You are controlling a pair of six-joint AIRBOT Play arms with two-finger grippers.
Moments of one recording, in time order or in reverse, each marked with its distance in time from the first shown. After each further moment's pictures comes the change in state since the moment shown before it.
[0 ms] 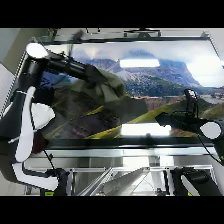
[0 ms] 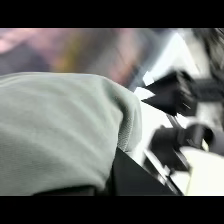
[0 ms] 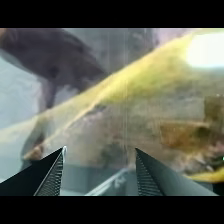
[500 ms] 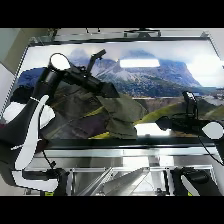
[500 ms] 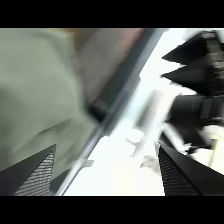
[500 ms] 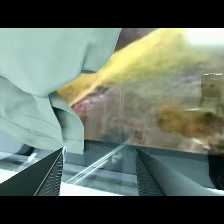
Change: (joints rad) left arm -0.105 0.039 -0.125 0.212 0.035 -0.049; right arm 0.000 0.011 0.021 -0.007 0.113 0.000
